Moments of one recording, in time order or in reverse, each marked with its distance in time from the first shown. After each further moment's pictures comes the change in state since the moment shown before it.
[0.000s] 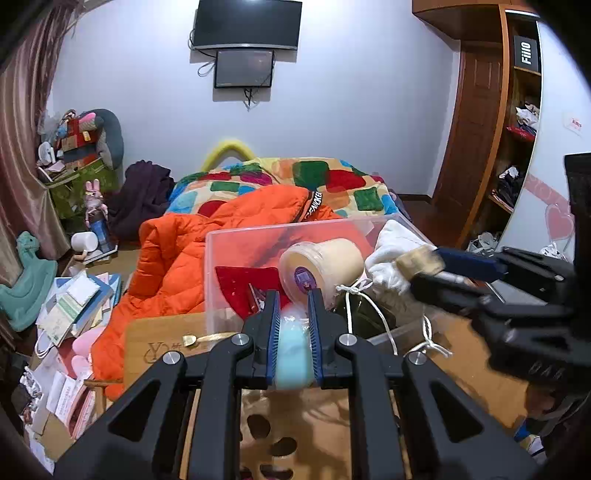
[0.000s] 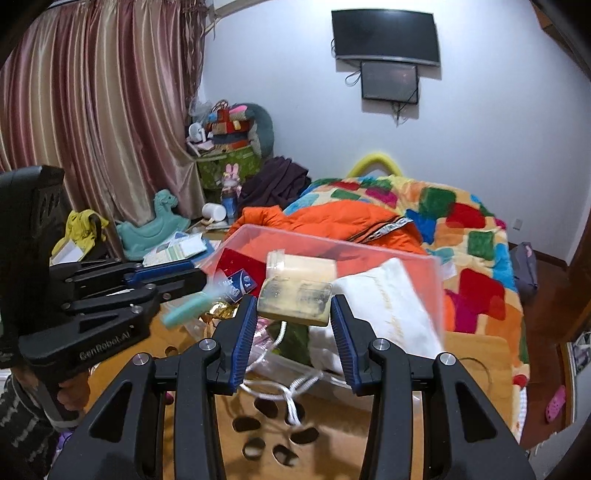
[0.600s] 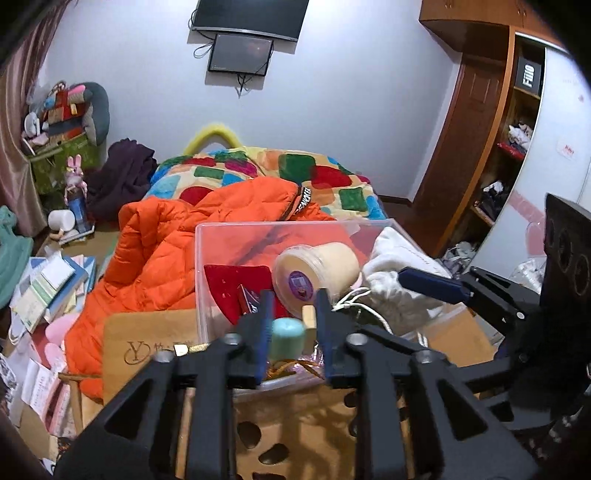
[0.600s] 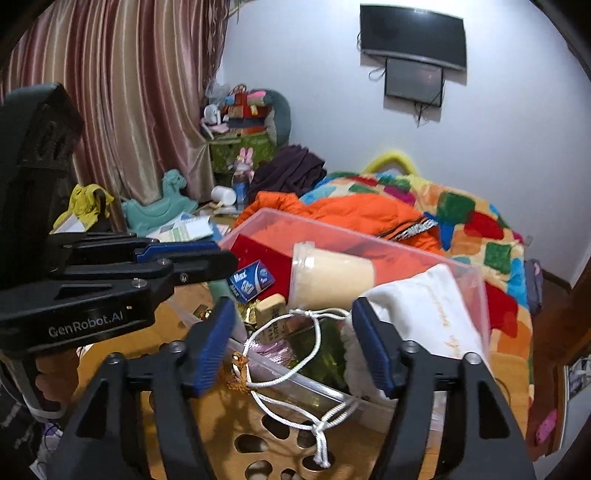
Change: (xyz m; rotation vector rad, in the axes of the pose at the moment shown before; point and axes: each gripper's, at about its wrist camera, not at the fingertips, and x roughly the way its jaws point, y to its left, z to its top) left arm 0.005 0.021 0.008 -0.089 0.028 -0.105; right arm 0.025 0.018 -0.004 -0.091 0.009 0.005
